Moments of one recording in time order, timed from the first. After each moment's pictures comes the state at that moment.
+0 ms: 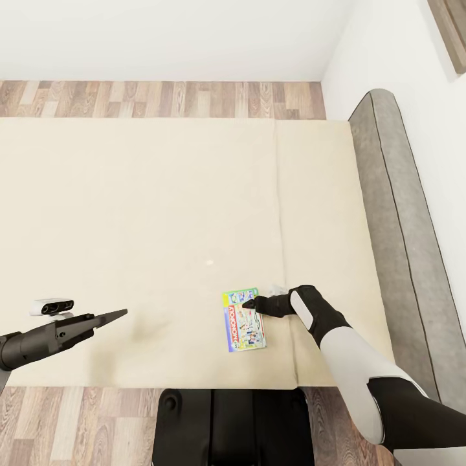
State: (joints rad) left arm -0.39 0.40 0.31 -1.40 0.49 0.93 -1.57; right arm -1.00 0.09 0.00 -0.48 -0.21 0.78 0.33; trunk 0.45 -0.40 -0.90
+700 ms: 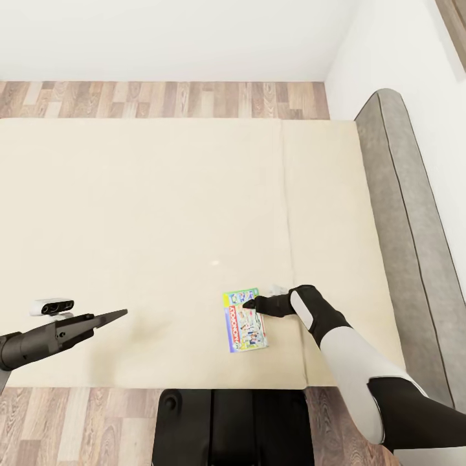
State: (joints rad) left arm -0.39 0.40 0.31 -1.40 0.49 0.93 -1.57; right arm -1.00 0.09 0.01 -0.48 -0.20 0.78 0.33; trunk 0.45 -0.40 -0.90
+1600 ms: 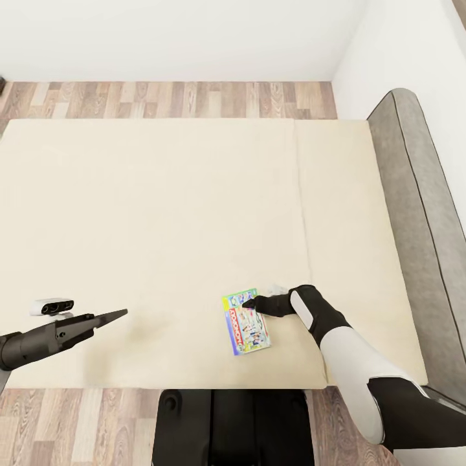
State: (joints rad) left arm -0.39 0.40 0.31 -1.40 0.49 0.93 -1.57; right arm -1.00 0.09 0.00 -0.48 -0.21 0.78 0.33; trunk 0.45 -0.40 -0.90
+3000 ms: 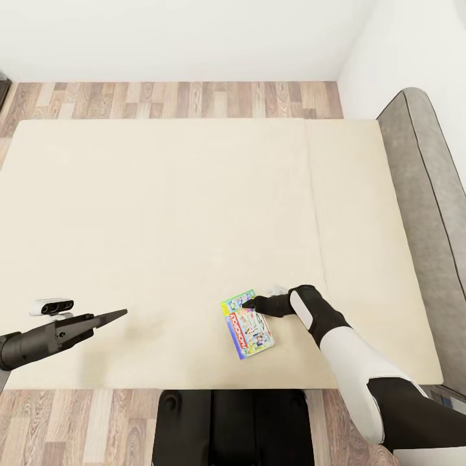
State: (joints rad) left arm -0.39 0.40 0.31 -1.40 0.49 0.93 -1.57; right arm -1.00 0.09 0.01 -0.48 -0.21 0.78 0.33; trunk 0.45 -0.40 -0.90
